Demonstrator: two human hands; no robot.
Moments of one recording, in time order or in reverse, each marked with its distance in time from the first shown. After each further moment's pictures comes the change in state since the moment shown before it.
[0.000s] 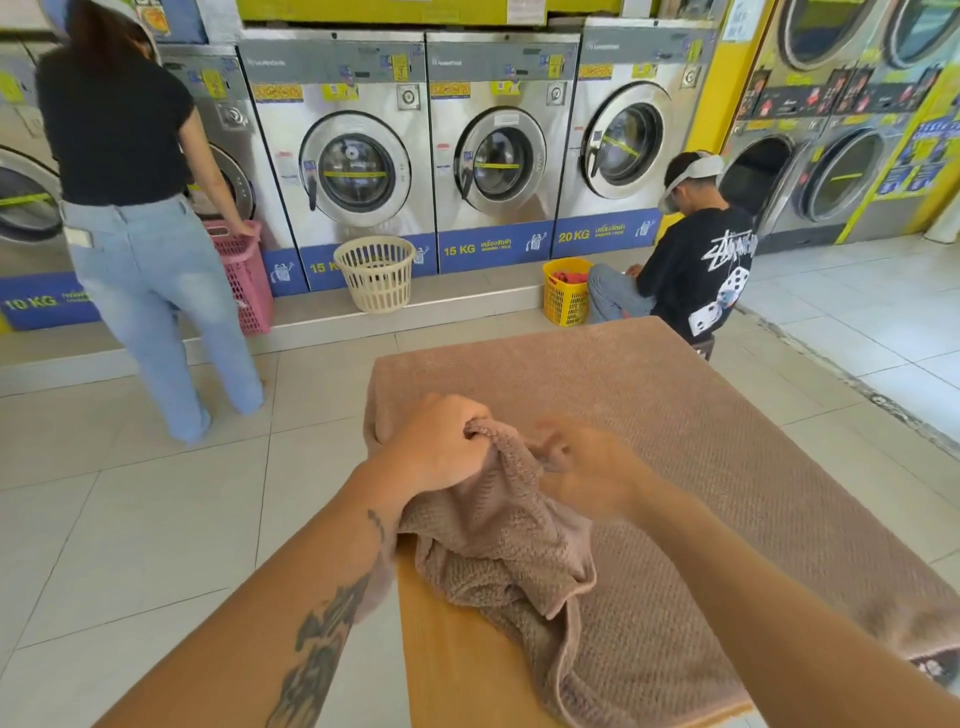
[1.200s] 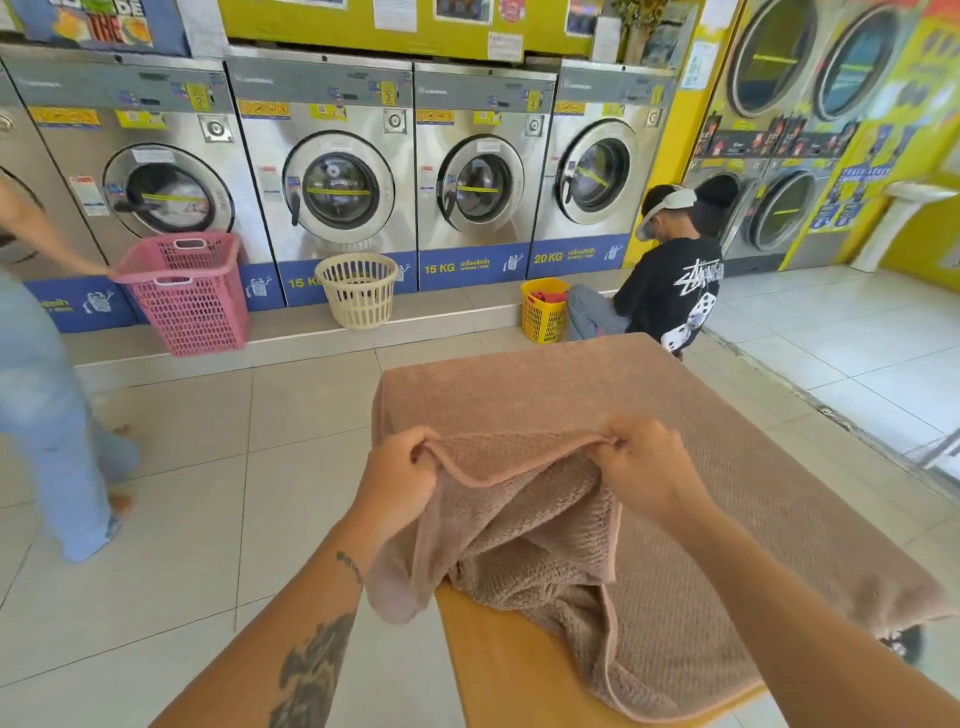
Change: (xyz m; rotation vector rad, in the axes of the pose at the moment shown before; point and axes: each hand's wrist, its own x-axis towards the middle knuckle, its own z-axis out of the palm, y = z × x) left_hand -0.058 -0.079 -0.011 -0.326 0.233 -0.226; right_hand -0.018 -0.029 0.019 0.074 0.427 0.158
